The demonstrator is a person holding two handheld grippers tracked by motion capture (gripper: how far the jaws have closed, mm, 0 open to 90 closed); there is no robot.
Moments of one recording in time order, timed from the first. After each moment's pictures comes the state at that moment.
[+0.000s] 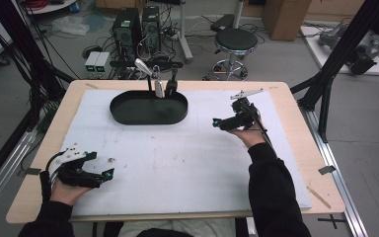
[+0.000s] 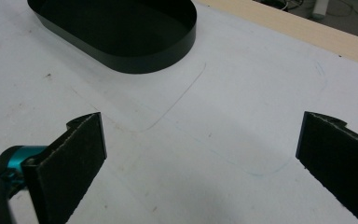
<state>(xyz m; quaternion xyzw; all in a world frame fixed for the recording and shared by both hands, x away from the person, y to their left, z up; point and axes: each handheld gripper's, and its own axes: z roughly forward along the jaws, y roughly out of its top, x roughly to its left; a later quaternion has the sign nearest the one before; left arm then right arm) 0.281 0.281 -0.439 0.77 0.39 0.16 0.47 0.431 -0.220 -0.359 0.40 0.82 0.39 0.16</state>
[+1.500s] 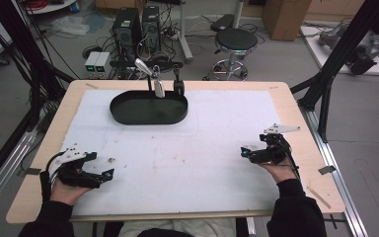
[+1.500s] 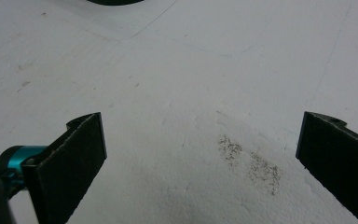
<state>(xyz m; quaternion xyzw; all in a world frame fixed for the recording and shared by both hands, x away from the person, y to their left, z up) 0.281 0.281 -0.440 0.77 0.40 0.16 0.47 0.349 -0.307 -0.408 0.42 0.79 0.41 0.16</state>
